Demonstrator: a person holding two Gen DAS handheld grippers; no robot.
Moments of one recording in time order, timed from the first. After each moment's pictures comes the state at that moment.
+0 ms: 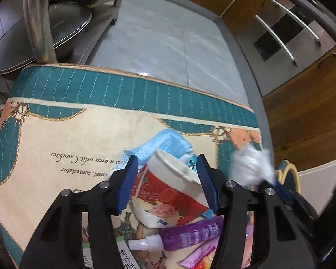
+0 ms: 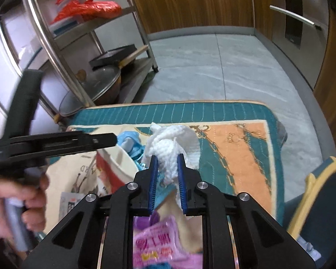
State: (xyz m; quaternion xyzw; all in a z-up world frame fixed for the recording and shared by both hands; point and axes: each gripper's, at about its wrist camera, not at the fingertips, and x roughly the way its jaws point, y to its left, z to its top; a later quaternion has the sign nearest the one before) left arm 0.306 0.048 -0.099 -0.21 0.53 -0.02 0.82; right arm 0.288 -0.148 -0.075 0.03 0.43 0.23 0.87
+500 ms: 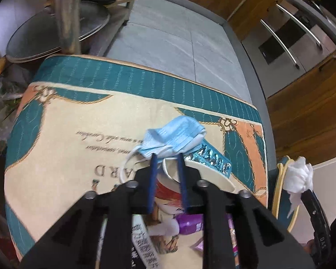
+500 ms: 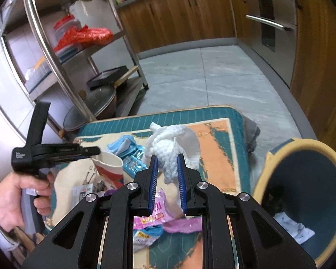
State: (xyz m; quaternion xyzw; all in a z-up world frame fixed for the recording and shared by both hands) left arm 0.266 0.069 -0.087 -0.23 0.52 0.00 0.82; right arm 0.230 -0.206 -0.033 0.07 0.39 0.20 0.90
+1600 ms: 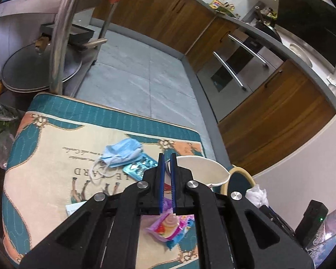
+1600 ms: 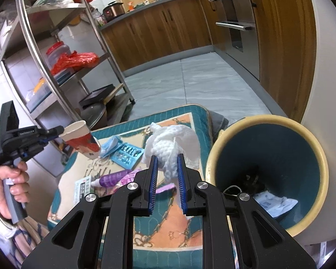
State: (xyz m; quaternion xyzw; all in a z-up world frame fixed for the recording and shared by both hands) left arm 0.201 0.046 0.007 -0.25 0.39 -0.09 0.88; right arm 0.156 -0.283 -0.023 0.12 0.36 0.15 0.91
